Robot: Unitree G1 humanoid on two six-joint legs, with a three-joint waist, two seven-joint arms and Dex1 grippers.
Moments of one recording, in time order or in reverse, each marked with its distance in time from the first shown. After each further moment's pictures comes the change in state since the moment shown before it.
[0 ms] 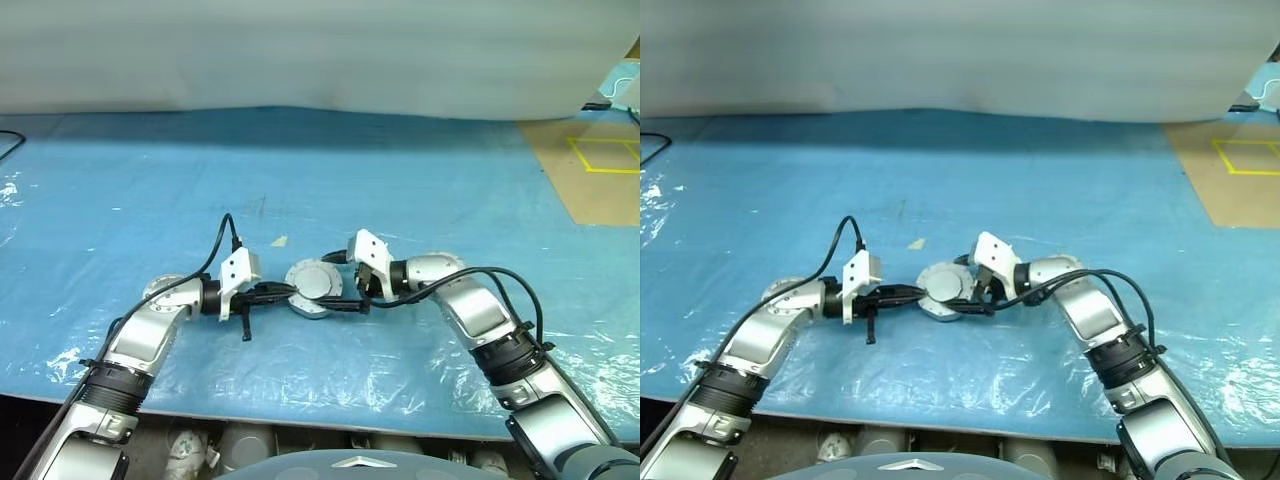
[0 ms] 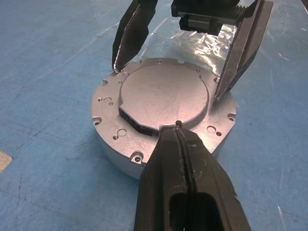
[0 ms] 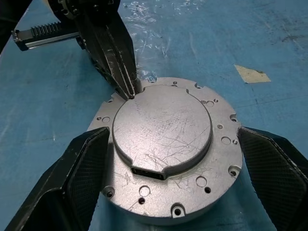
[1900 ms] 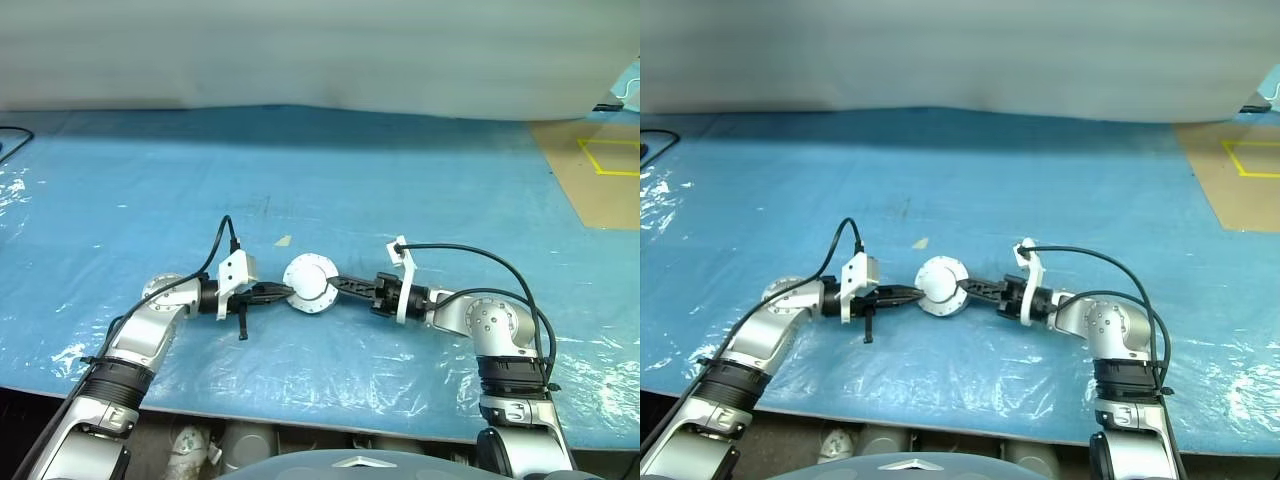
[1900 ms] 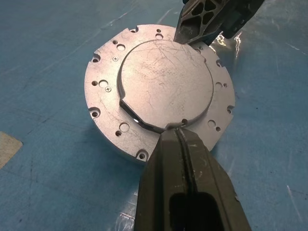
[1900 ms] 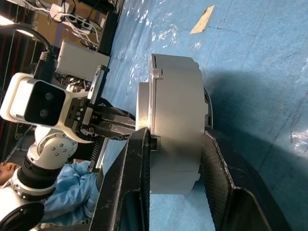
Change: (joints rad) left arm -0.026 -0.003 -0.009 0.103 0.011 -0.095 -0.031; right arm 0.129 0.251 -0.479 0.012 0.603 0.787 -0.412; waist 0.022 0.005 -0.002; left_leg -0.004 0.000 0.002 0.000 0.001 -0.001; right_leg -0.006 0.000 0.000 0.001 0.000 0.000
